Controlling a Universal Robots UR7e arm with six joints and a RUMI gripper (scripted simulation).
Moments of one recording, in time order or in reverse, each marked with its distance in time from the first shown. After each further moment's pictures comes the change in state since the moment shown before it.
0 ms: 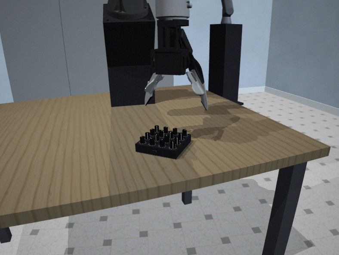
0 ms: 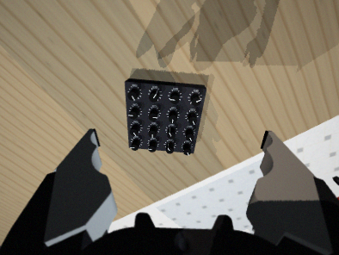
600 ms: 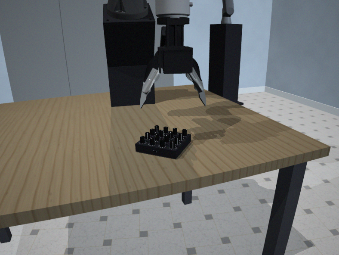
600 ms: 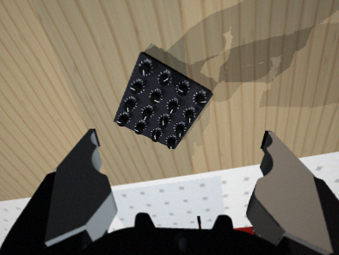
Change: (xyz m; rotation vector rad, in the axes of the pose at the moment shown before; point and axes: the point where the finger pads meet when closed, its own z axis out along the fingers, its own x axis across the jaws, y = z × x) arm -0.003 0.010 -0.004 0.000 0.001 -0.411
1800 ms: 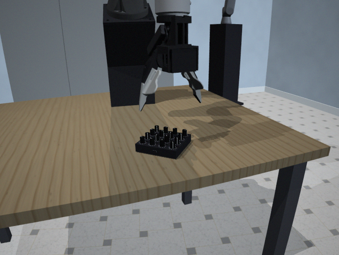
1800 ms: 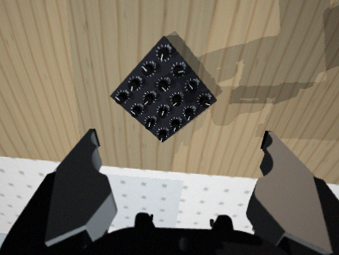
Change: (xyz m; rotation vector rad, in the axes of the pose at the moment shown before) arm -0.005 0.008 -0.003 0.001 0.006 -0.325
